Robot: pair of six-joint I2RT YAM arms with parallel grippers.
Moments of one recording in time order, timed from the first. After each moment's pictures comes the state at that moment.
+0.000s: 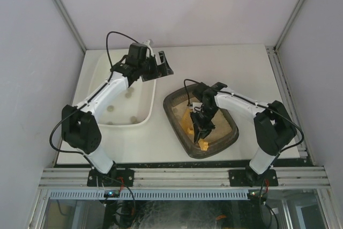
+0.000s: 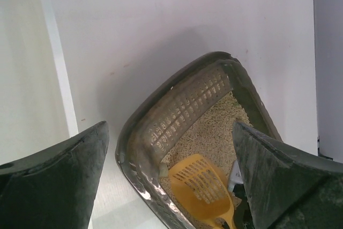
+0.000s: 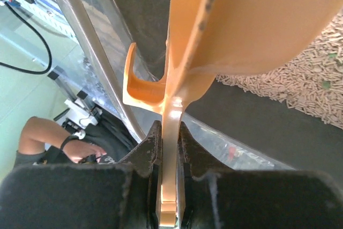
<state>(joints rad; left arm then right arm) -0.42 1.67 1.49 -0.48 0.19 -0.57 0.65 1.68 1.19 -1.14 -0.58 0.32</state>
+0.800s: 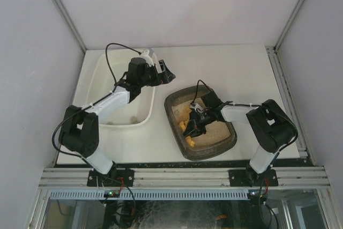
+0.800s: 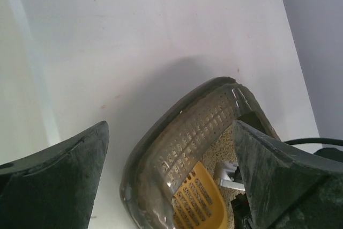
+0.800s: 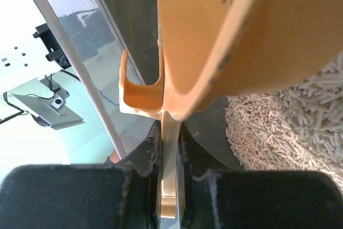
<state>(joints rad) -0.42 1.60 1.11 0.06 0.20 -0.57 0.55 1.70 0.79 -0.22 -0.95 0.78</state>
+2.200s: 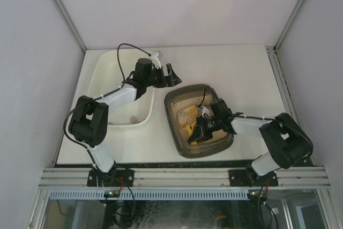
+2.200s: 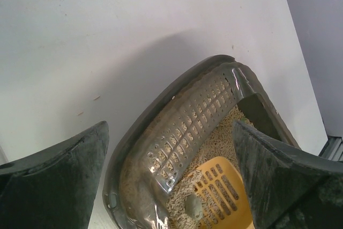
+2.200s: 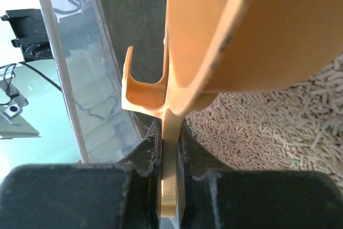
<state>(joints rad) -0.43 1.77 1.17 0.11 0.36 -0.52 0.54 1.52 0.56 -0.01 -0.87 0.73</state>
